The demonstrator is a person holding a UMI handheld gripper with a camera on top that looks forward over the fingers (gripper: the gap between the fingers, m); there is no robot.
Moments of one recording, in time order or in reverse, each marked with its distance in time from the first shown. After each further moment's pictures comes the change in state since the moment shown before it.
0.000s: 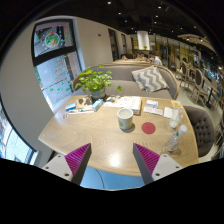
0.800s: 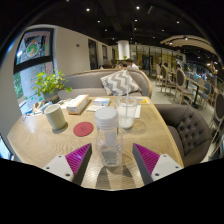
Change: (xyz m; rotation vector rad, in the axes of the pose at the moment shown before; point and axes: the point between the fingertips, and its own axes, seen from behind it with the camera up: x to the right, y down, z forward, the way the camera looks) arm 0.316 0.052 0.124 0.165 0.171 0.046
